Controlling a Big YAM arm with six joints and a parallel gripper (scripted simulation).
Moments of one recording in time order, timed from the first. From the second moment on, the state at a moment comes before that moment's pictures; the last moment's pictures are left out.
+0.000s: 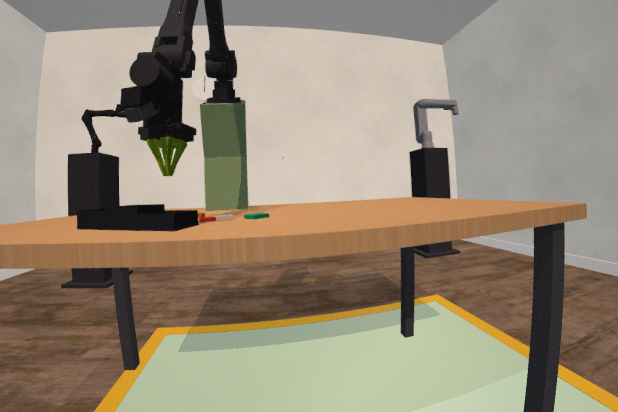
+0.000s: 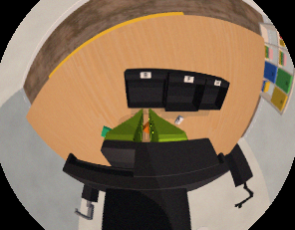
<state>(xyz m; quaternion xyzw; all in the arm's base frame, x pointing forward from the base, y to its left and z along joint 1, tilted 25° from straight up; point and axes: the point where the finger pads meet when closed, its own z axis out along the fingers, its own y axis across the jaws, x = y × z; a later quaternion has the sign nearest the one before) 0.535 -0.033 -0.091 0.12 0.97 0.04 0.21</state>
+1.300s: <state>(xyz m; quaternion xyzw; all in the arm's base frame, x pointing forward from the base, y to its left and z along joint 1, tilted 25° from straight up) 0.464 -0.065 -0.068 0.27 0.94 0.07 0.20</state>
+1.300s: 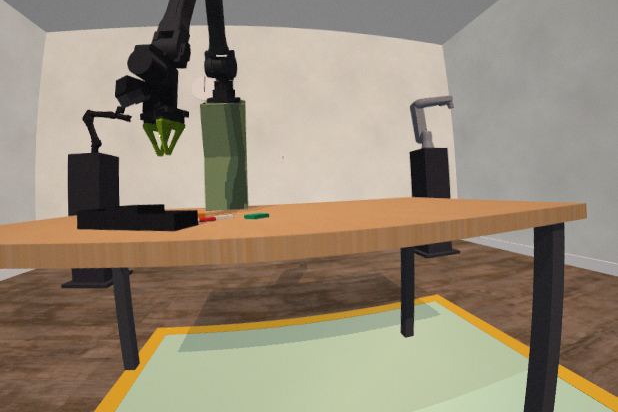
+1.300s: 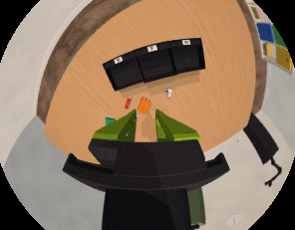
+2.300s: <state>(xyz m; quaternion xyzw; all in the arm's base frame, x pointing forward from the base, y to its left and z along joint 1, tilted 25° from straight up) 0.444 -0.104 -0.170 0.33 0.92 0.09 0.20</state>
